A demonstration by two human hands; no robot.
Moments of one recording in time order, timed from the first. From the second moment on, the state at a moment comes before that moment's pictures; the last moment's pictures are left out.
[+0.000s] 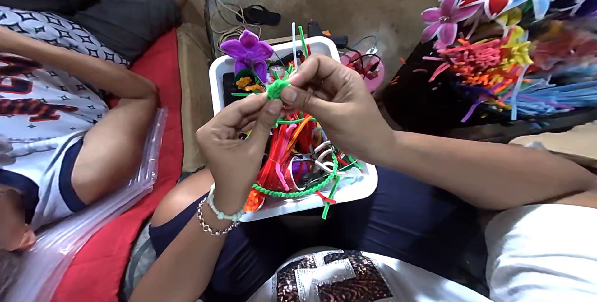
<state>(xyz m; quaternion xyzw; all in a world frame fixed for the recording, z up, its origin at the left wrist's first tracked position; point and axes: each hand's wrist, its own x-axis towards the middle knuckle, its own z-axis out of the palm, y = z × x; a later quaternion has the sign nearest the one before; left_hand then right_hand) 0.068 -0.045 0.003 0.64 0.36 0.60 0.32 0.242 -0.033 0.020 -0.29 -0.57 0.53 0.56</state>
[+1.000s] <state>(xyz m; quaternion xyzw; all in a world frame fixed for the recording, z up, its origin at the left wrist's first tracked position) 0.058 -0.039 -0.006 0.67 0.39 0.57 0.27 0.254 -0.016 0.017 -0.31 -0.71 0.38 0.51</state>
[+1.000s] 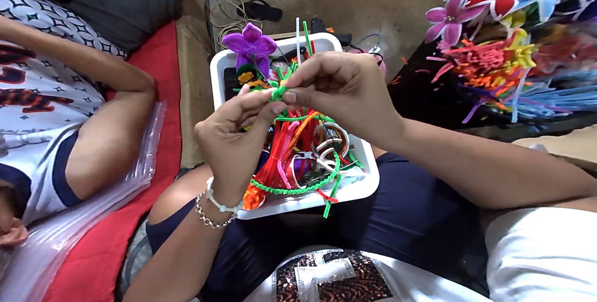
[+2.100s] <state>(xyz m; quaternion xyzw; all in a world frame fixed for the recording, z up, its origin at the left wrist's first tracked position) 0.048 -0.036 0.001 0.69 0.42 0.53 0.27 0.252 -0.011 0.018 -0.32 -0.83 0.21 0.41</state>
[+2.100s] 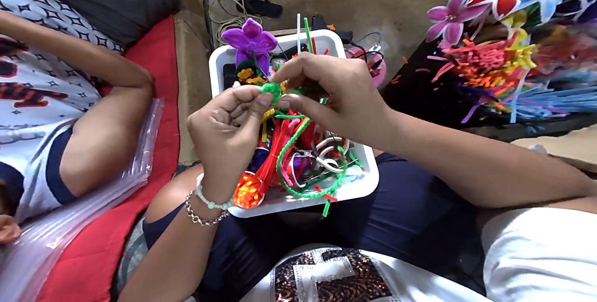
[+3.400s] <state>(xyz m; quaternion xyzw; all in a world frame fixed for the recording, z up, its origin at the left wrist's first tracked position) 0.044 -0.029 0.003 0.73 0.38 0.46 0.33 0.257 -0.007 0.014 -0.35 -0.75 0.39 0.41</state>
